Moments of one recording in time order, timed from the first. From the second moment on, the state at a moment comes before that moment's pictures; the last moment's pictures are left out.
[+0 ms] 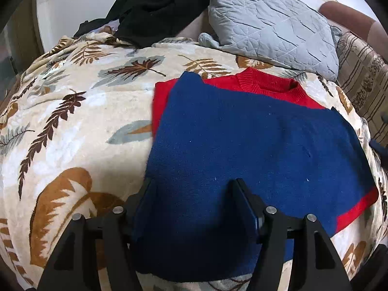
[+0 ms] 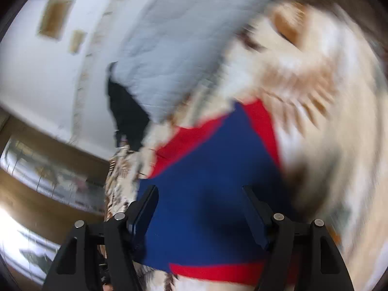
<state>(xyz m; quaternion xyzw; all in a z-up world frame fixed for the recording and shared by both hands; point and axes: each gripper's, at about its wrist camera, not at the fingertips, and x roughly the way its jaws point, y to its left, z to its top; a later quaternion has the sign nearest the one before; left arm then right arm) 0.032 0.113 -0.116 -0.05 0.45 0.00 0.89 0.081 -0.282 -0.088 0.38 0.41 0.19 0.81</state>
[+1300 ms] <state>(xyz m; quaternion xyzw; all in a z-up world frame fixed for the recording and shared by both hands) -0.033 0.136 -0.090 -0.11 0.46 0.01 0.88 0.020 -0.278 -0.117 0.39 0.46 0.15 0.78</state>
